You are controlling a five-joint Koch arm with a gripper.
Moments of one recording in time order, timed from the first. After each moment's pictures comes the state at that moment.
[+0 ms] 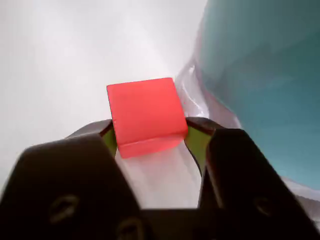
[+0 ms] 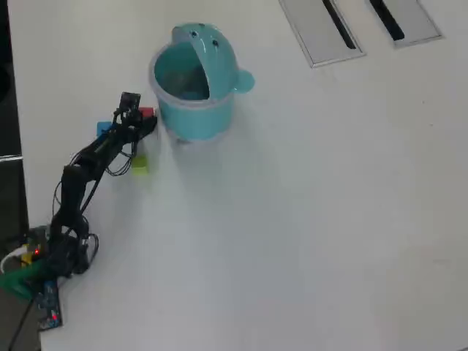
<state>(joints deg) -53.6 48.2 70.4 16.7 -100.0</state>
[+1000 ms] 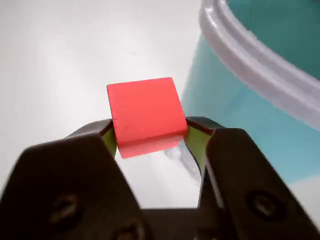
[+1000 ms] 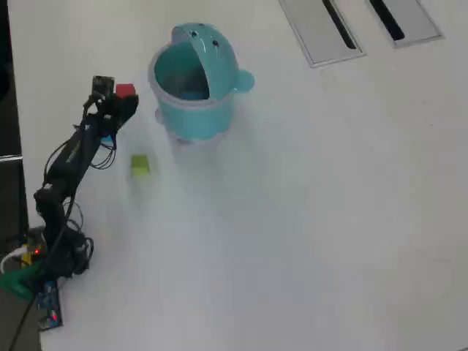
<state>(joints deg) -54.2 79.4 81.9 22.3 -99.4</state>
